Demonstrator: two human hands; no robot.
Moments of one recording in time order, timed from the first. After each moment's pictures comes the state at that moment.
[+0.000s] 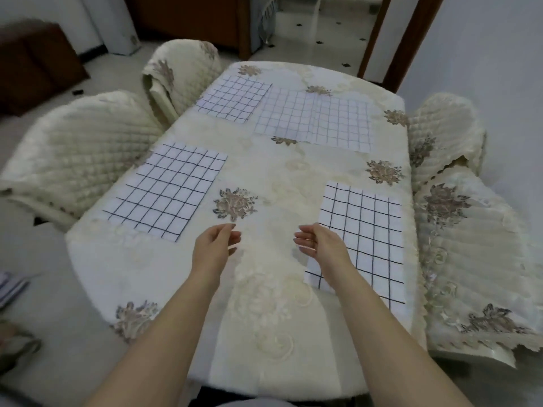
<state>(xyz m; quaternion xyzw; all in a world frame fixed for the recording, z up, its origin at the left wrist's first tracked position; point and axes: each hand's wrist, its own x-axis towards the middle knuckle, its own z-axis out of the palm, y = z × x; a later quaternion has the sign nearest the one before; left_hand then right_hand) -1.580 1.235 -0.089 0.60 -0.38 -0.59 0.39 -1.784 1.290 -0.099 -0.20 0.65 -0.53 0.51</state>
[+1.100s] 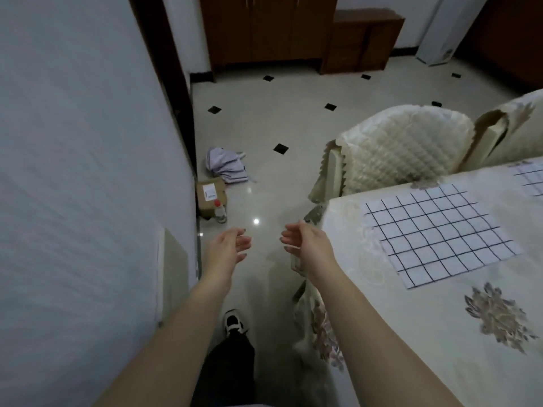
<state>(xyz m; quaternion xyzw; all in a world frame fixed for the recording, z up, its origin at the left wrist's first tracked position) -1.215 1.309 -0.122 0.71 0.01 -0.36 0.61 -1.331 1.202 -0.114 -0.47 0.49 -0.21 0.70</state>
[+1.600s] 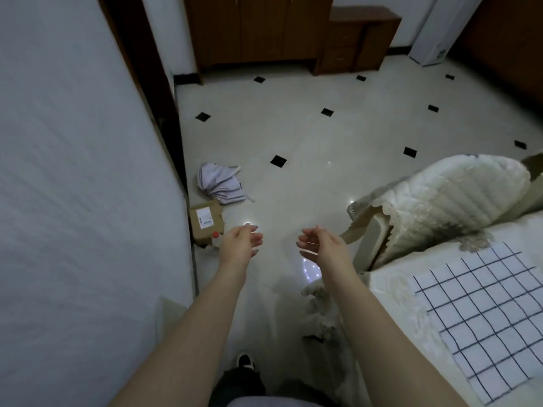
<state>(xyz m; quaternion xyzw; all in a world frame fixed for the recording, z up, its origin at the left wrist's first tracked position) -1.034 1.155 -0.138 0.70 0.00 -0.40 0.60 -1.173 1.074 -0.121 -0.44 0.53 -0.26 0.67</state>
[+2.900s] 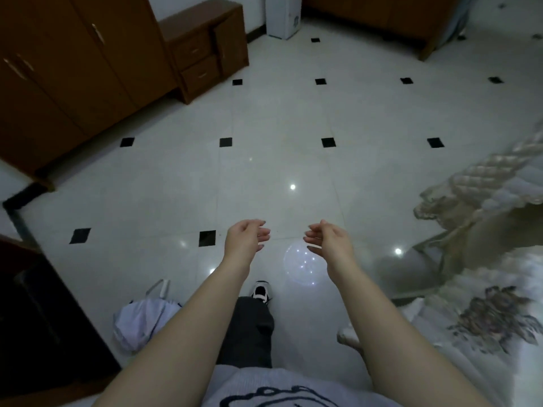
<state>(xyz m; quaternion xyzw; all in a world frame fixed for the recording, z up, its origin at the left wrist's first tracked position) -0.924 0.558 -0.141 0.69 -0.25 -0.54 0.41 -1.091 0.559 -0.155 -0.25 0.66 -0.43 0.57</state>
